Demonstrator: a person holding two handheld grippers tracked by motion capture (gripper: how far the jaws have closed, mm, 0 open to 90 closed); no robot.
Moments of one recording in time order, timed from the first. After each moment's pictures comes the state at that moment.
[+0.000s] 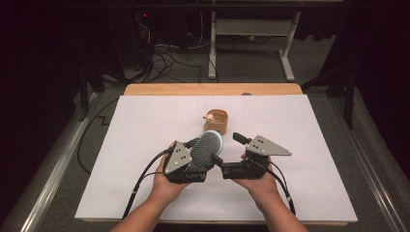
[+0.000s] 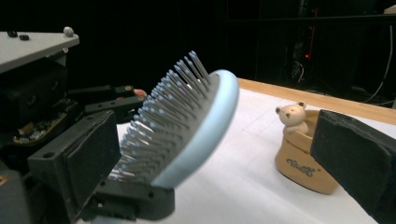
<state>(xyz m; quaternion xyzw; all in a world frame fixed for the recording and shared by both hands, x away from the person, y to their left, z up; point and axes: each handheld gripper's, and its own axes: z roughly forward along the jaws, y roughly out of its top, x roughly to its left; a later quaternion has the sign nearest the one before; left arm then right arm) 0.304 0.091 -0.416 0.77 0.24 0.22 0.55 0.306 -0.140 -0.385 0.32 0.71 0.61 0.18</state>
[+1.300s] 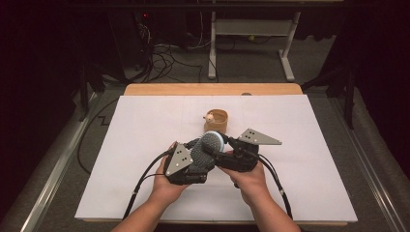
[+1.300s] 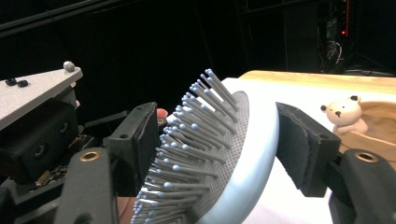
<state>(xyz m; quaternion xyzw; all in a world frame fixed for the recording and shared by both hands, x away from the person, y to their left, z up) 0.301 0.089 -0.415 0.77 0.23 0.23 0.54 0.324 -0.122 -0.385 0.34 0.69 0.63 0.09</state>
